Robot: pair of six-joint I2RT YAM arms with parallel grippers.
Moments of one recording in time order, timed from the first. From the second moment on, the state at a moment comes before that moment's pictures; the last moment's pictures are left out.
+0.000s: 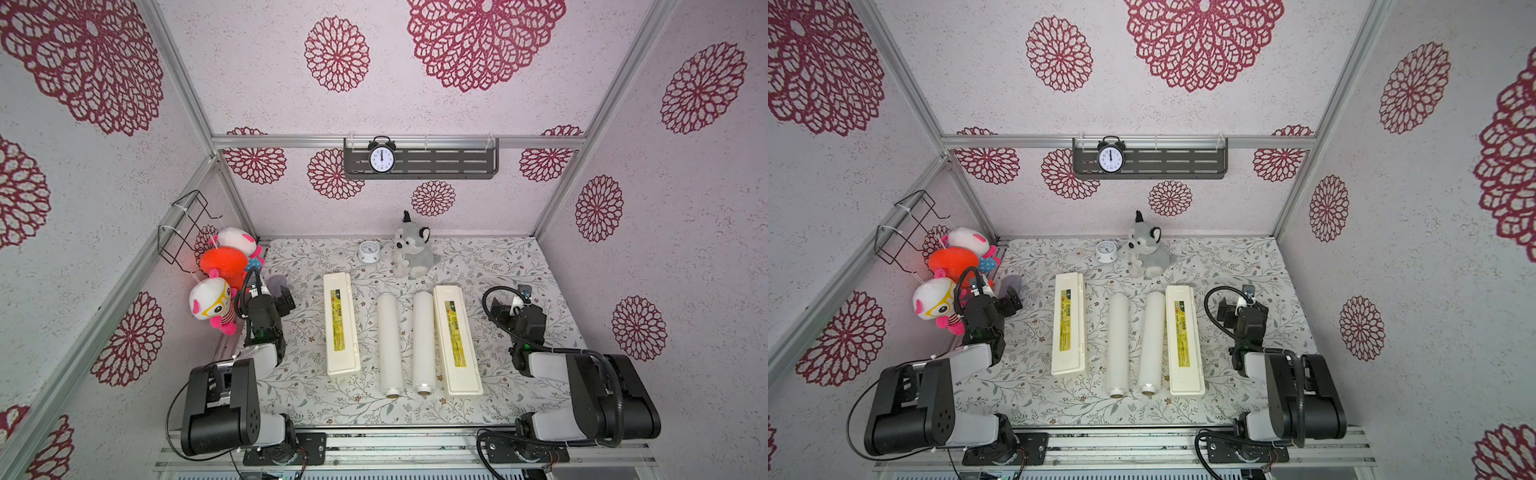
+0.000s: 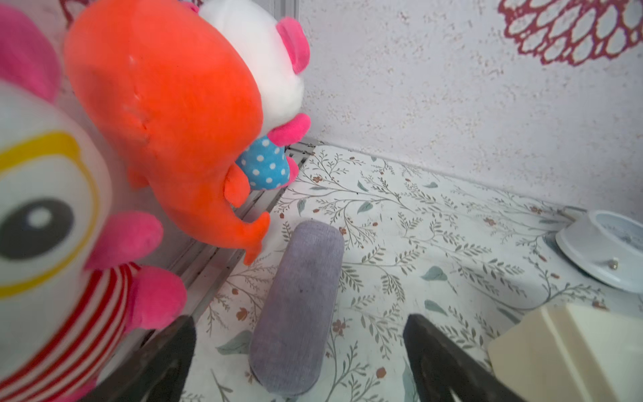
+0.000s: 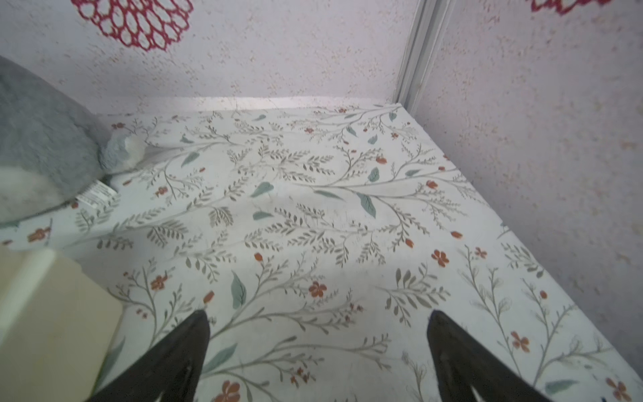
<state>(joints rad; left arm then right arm) 0.16 1.39 0.54 0.56 -0.25 -0.13 0.02 1.38 0.40 0.68 0.16 0.04</state>
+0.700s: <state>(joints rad) -0.09 1.29 0.80 0.05 -0.04 -0.50 0.35 1.30 0.83 -0.29 -0.07 0.26</state>
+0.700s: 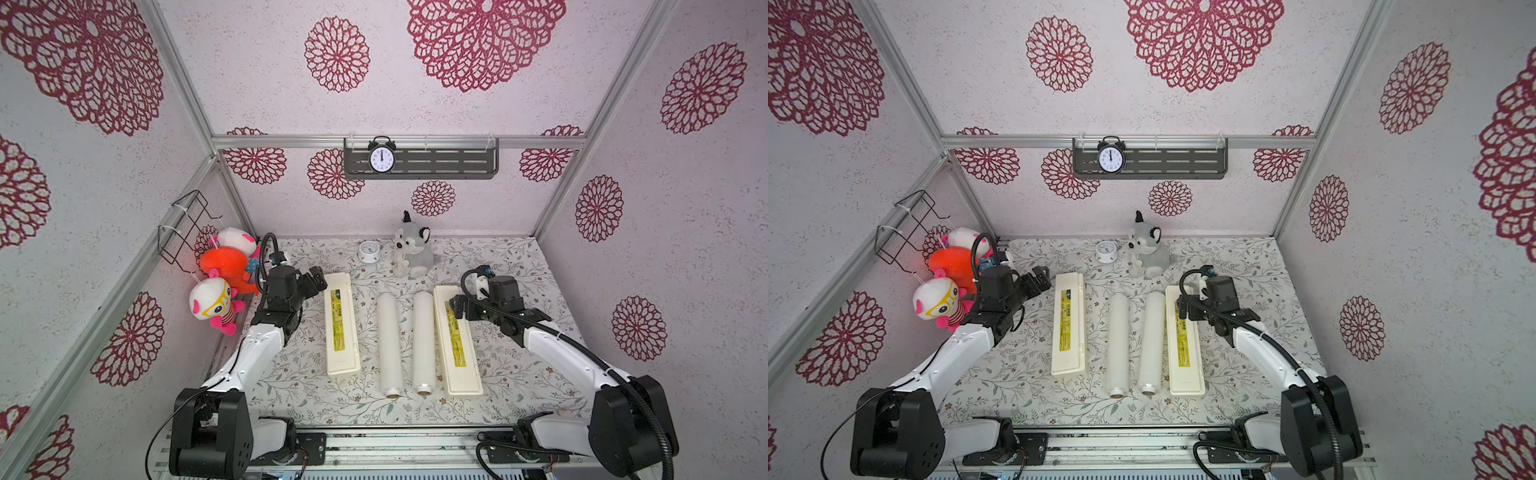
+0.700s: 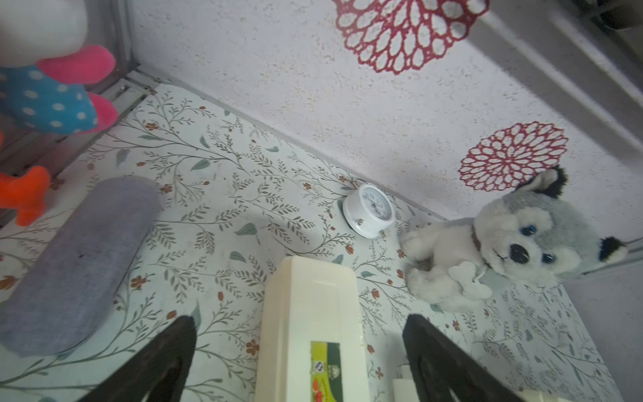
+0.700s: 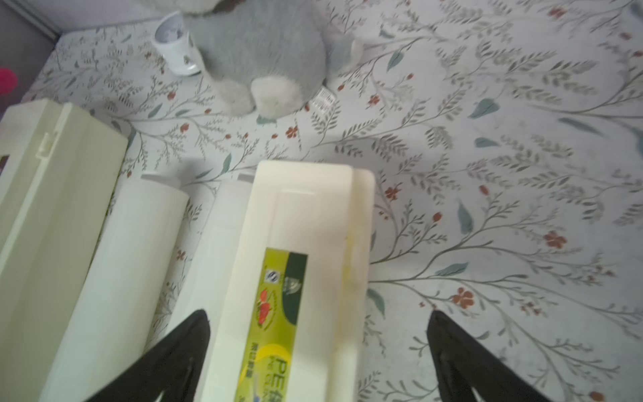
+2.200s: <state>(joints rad) -0.19 1.42 0.83 0.02 0.02 -0.54 0.53 1.53 0.90 -0.42 0.15 0.38</state>
